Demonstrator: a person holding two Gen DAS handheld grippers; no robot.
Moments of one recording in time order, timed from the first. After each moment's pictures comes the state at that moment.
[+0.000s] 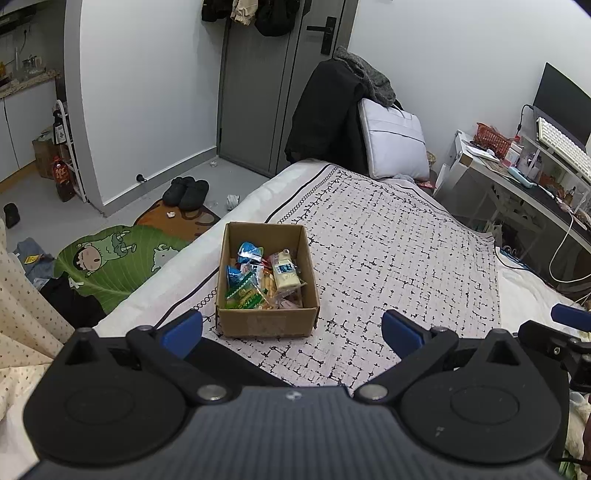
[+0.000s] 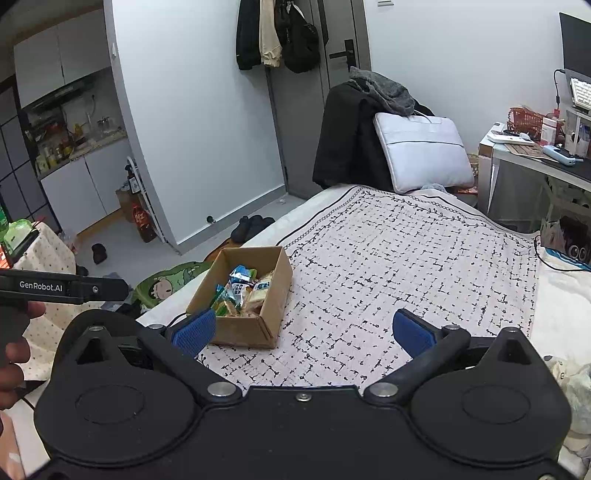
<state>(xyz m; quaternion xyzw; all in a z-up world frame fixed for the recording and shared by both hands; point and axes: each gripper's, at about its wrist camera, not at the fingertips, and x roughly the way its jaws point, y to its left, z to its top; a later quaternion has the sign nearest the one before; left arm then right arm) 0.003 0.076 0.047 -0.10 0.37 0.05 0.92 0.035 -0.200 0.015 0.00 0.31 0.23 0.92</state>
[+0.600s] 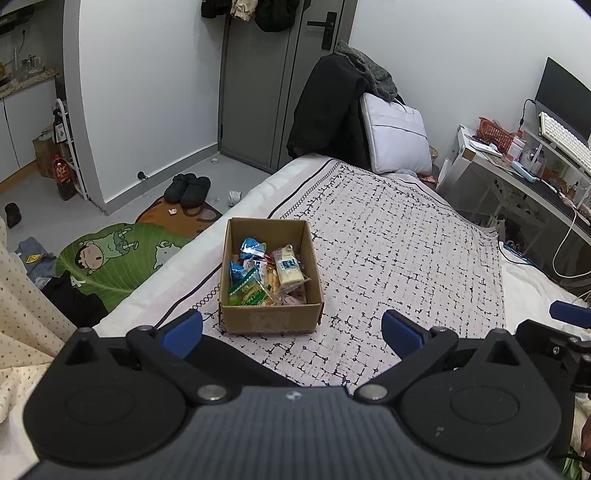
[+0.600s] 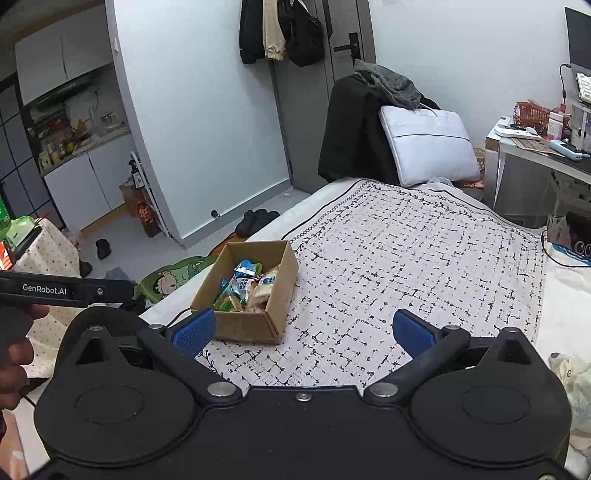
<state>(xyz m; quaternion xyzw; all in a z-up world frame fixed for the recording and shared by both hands) 0.007 0.076 0.042 -0.09 0.38 0.05 0.92 0.039 -0.194 0.013 0.01 0.32 0.23 0.92</state>
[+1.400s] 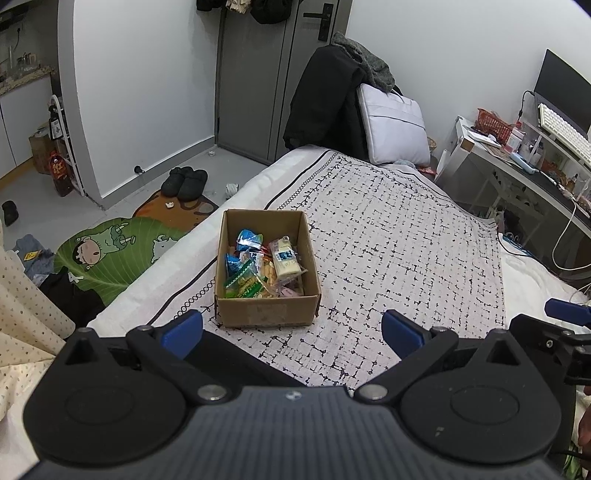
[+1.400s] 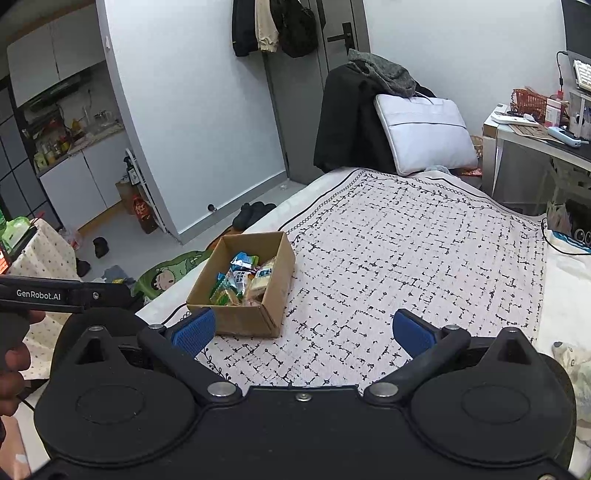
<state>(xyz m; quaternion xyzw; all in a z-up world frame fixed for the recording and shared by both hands) 0.009 0.072 0.036 -0.09 0.39 0.04 0.92 0.046 -0.192 0.005 0.01 0.33 0.23 0.91</state>
